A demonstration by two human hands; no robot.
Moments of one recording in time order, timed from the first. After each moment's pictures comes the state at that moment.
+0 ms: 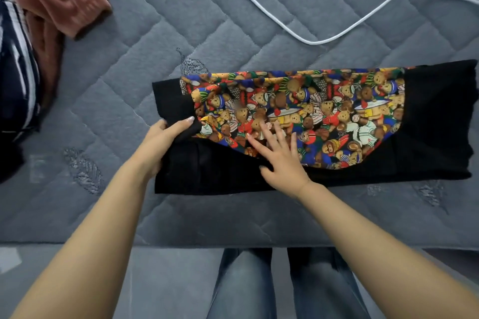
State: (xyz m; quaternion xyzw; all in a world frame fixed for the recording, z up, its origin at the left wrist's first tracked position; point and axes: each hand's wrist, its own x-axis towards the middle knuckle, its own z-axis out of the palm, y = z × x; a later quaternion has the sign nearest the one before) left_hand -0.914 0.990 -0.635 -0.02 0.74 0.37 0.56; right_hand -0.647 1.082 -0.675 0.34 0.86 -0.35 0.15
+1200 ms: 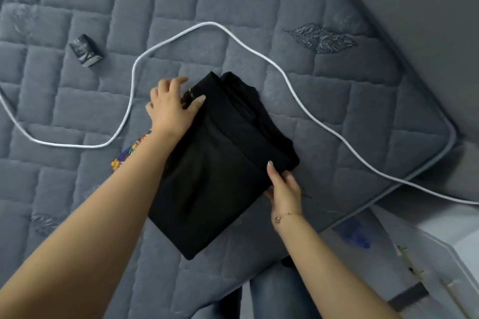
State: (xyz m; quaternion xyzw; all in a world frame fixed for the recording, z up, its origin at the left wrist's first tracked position) left_hand -0.543 1.364 -0.625 0.61 0.75 0.05 0.25; right_hand -0.347 1.192 -0.644 0.68 -0.08 -0.61 -0.39
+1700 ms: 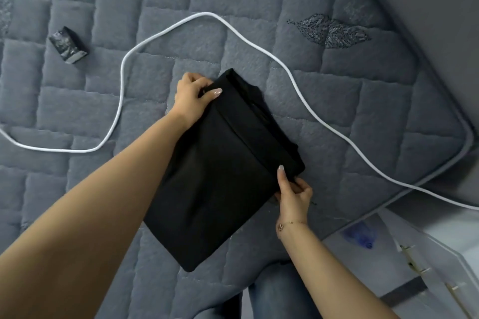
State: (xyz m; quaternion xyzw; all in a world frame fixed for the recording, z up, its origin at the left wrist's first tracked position) left_hand -0.527 1.405 -0.680 0.60 0.67 0.07 0.42; right_hand -0.346 1.197 -0.668 0.77 -0.13 -0.51 -0.36
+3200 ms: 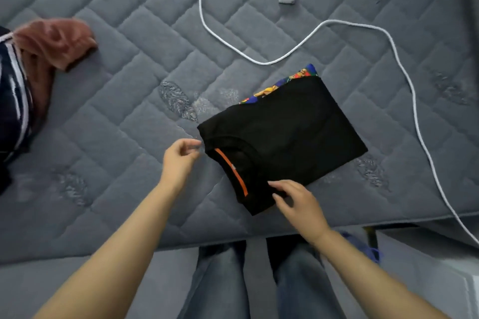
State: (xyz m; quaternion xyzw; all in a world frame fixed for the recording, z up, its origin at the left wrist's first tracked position) left_hand -0.812 0.992 -0.600 0.15 0.79 0.38 0.46; right_hand -0.527 1.022 -0.584 0.50 0.74 -0.44 0.00
